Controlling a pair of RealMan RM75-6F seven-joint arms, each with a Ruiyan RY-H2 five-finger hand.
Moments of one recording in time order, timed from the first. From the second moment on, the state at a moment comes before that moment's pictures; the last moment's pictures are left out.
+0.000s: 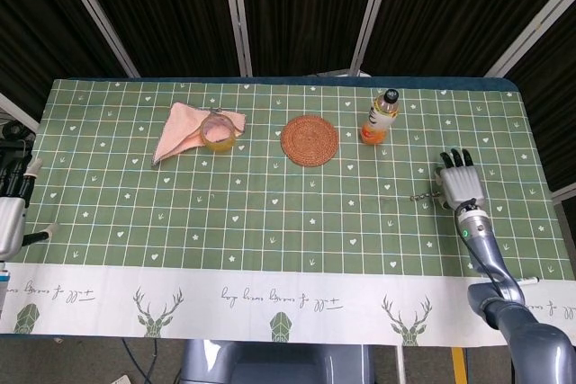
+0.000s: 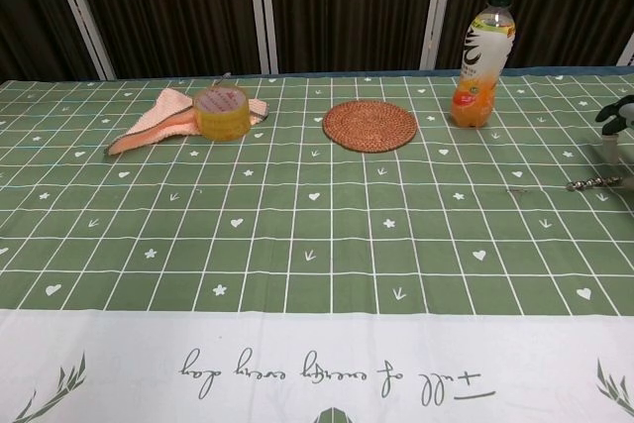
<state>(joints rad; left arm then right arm) -0.23 -1.17 -0.14 -1.47 1.36 1.40 0.14 0.64 -1.77 0.14 -0.41 -1.35 0.81 0.07</state>
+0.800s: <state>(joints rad) -0.24 -1.18 -0.14 -1.46 1.35 1.38 0.13 0.65 -1.82 0.13 -0.34 -1.37 0.76 0.08</state>
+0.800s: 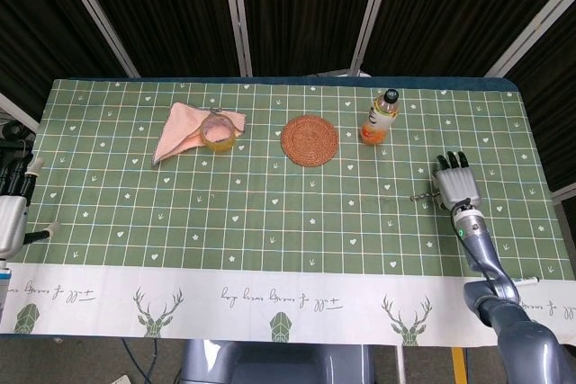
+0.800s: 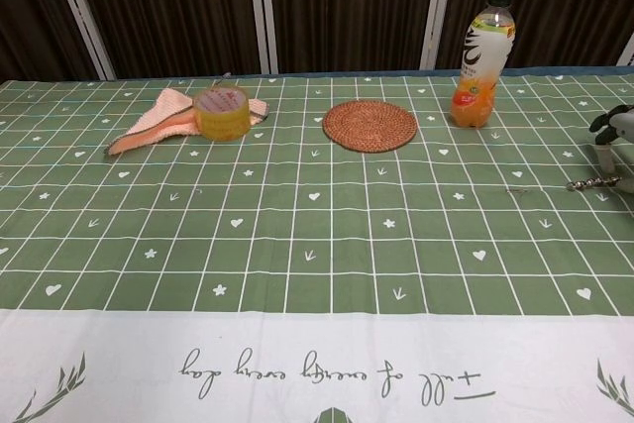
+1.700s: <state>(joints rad) -0.24 -1.17 -0.14 -1.46 1.36 1.39 0.12 0.64 -1.81 0.13 -0.37 -1.38 0.79 0.06</state>
